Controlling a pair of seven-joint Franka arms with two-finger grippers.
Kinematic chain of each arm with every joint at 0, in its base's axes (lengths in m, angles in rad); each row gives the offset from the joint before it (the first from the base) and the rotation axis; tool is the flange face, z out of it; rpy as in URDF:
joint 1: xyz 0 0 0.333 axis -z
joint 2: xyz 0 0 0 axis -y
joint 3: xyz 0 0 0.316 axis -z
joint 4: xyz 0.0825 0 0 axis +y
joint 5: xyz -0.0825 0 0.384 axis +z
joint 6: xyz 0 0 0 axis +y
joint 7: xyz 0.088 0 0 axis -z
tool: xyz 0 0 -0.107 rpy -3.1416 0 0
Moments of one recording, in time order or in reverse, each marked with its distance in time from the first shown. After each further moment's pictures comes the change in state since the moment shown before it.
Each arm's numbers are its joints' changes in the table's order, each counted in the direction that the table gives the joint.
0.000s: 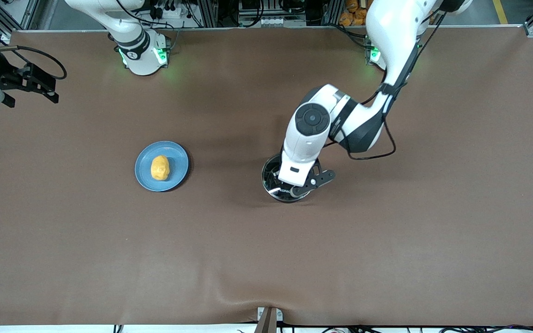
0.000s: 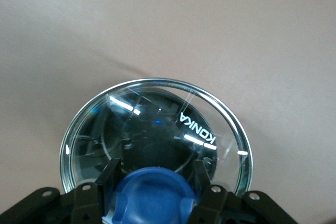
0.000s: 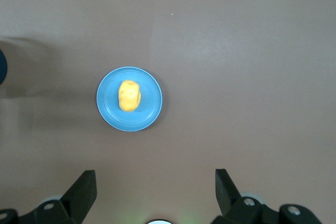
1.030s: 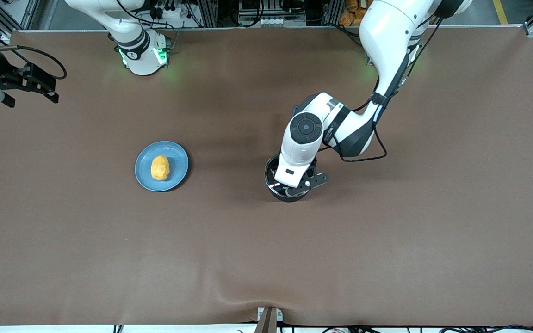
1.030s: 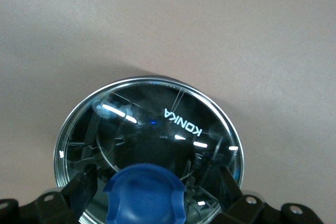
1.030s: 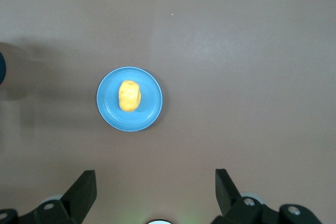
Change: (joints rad) left arm 0.008 -0.085 0.011 0.041 -0.003 -0.064 0.057; right arm 0.000 0.001 0.000 0.000 0.000 0.000 0.000
